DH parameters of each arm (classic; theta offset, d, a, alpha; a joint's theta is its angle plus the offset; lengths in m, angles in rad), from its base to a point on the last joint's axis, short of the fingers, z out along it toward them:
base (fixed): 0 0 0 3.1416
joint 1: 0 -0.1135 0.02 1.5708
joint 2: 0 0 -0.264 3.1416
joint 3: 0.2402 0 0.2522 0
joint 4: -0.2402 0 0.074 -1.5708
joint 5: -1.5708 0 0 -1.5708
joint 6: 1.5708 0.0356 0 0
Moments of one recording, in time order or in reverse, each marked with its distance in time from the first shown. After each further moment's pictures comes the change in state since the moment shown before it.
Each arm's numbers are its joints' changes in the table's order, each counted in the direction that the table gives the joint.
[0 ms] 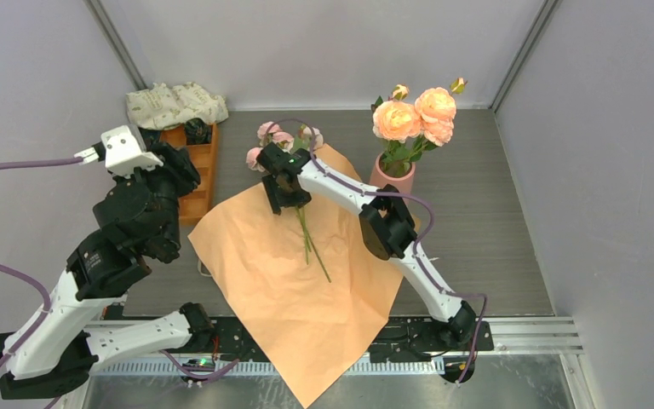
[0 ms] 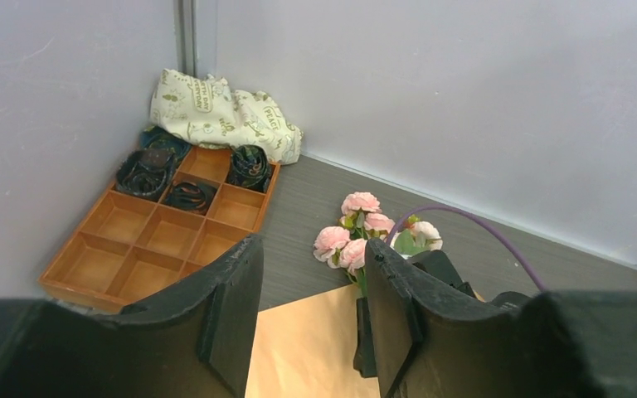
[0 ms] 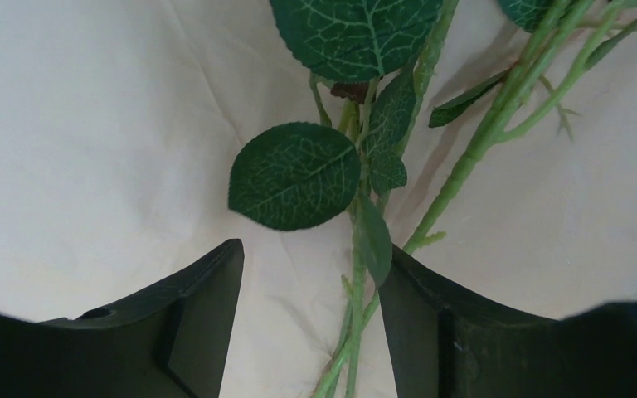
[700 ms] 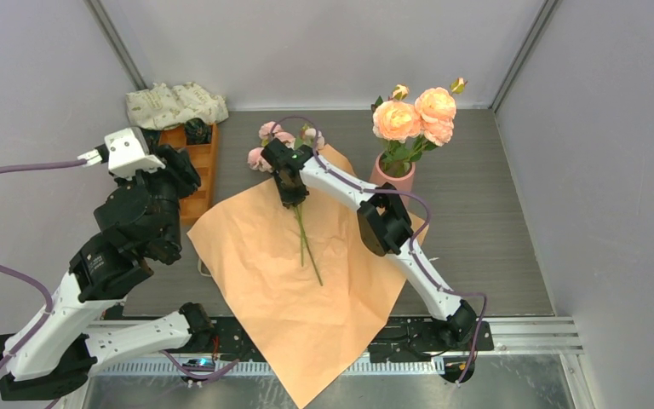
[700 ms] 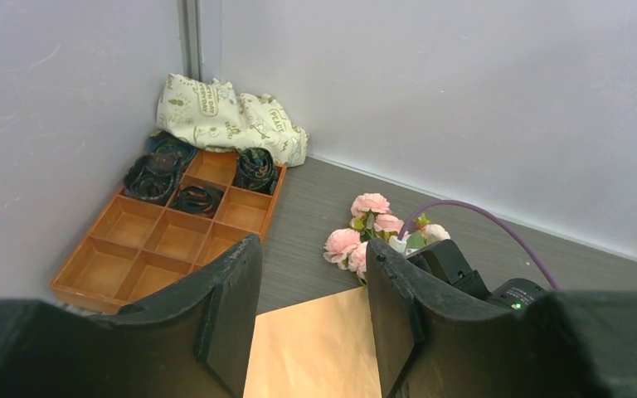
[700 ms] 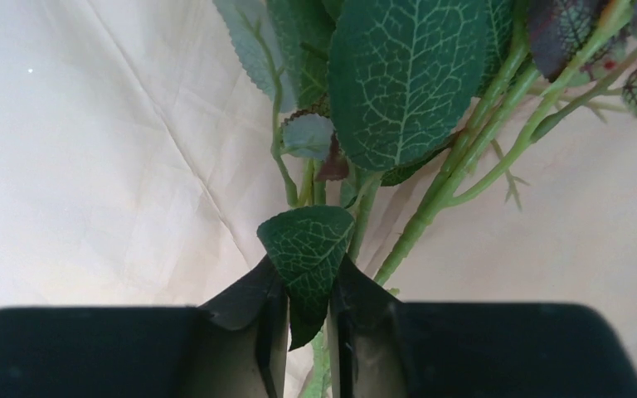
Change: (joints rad) left arm 0.000 -0.022 -0.041 0.043 0.000 0.051; right arm 0.043 0.099 0.090 -0.016 0.029 0.009
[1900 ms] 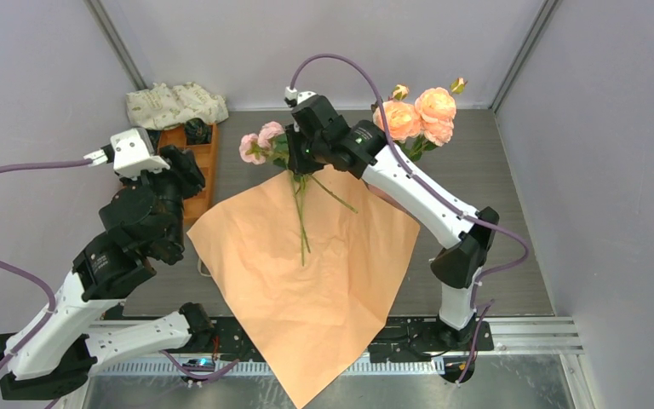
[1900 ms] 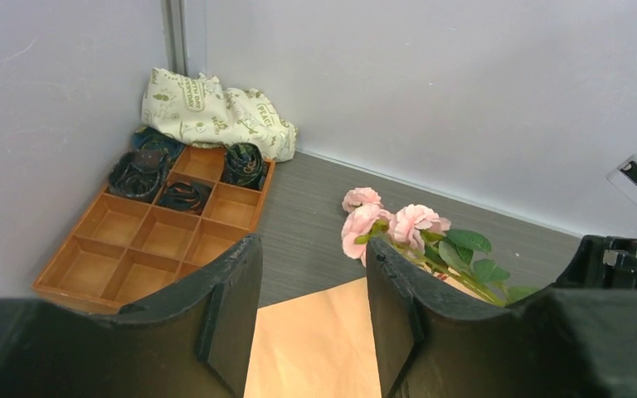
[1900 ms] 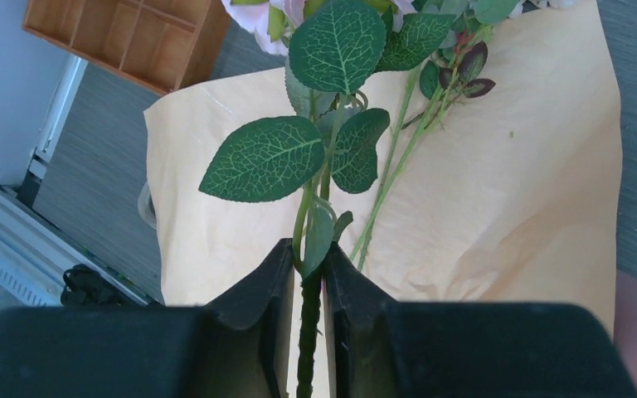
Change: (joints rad) left arm 0.000 0.000 -0.016 0.006 -0.026 -0.016; right arm -0.037 -0.673 -0.246 0.052 -0.029 -0.022
